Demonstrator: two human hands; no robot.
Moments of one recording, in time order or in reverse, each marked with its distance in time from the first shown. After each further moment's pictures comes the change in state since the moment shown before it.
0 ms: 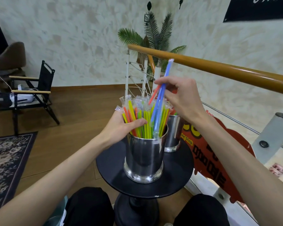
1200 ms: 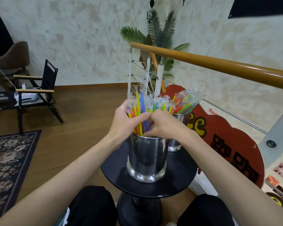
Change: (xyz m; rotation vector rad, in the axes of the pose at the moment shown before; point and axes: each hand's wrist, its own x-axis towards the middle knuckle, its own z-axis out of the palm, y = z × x) left_hand 0.001 0.005 0.017 -0.150 0.259 -0.005; right_hand -0.031 -0.014 0.053 -0.194 -0.795 0.437
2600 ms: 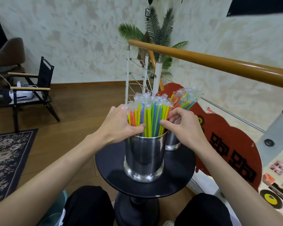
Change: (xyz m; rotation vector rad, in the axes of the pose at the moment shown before) left_hand 0.011 -0.009 -0.021 0.717 -0.284 0.230; right_hand -0.037 0.047 0.011 0.395 0.559 0.111
